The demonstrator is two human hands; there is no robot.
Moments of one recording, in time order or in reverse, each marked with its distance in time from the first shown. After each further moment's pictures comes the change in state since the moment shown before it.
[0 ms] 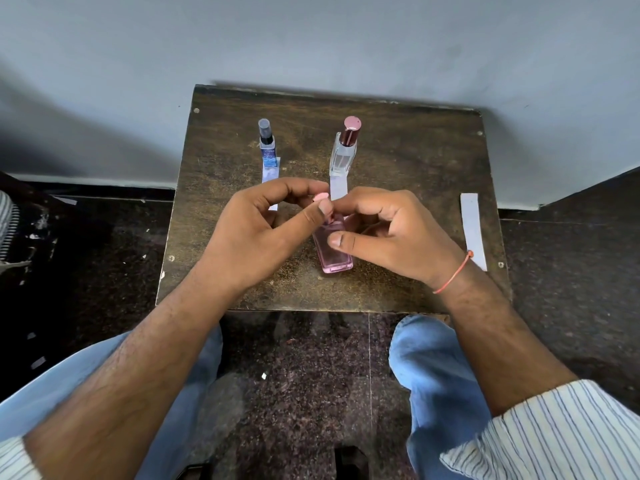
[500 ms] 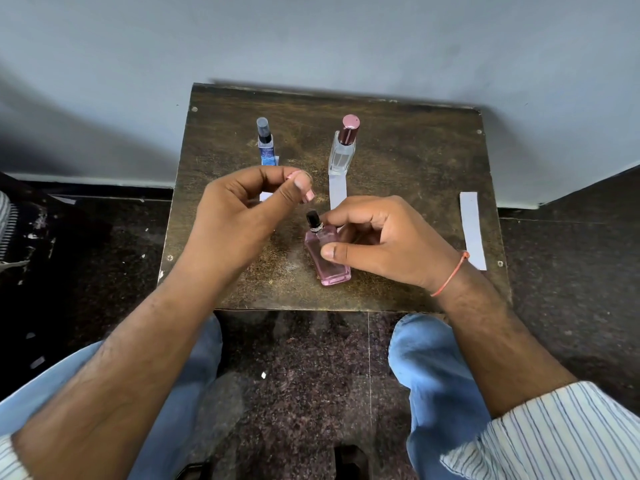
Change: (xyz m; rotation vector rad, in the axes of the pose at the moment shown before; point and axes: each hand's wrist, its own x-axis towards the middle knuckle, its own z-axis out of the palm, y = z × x) left_hand 0.006 0.001 -0.005 -0.177 0.164 -0.073; right_hand -0.001 0.001 0.006 0.002 -0.070 0.063
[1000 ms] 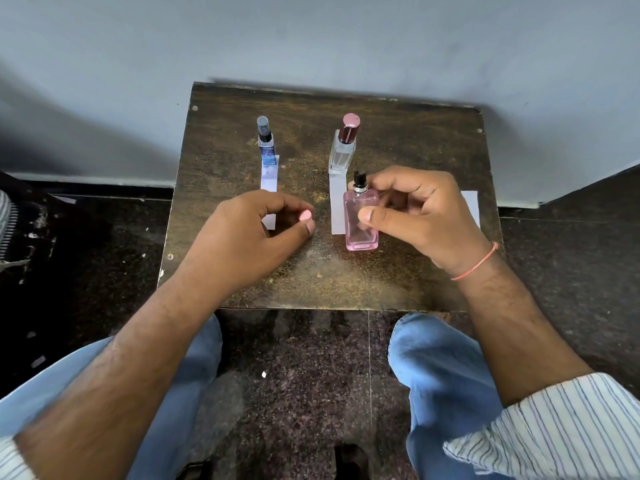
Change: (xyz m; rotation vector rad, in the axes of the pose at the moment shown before) left_hand -0.005 -0.003 -0.009 0.692 -0.145 0.049; right_hand -0.005 0.002 -0.029 0.162 0.215 -0.034
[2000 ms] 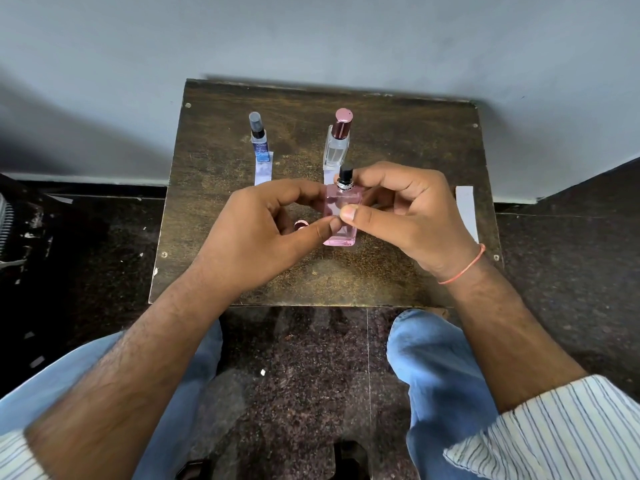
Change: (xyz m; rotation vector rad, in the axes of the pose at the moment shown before) left_hand -0.002 0.018 0.011 -0.137 -0.004 0.183; right_hand -0.004 -0.005 0.014 0.011 0.066 -0.041
